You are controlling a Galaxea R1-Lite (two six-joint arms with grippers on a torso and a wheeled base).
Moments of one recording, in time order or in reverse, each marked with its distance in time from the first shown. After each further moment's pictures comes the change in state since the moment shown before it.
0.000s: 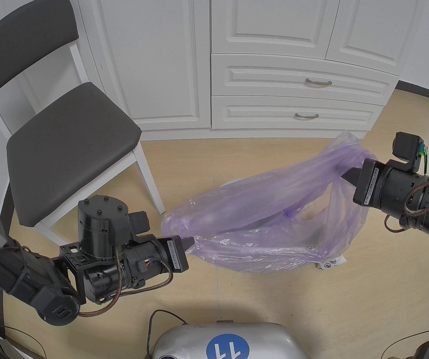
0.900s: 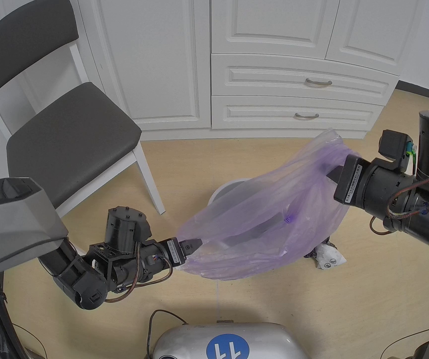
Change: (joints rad) left arm 0.119 0.279 -0.082 -0.057 -0.006 -0.099; right arm 0.087 0.059 -0.039 -0.031 -0.085 0.063
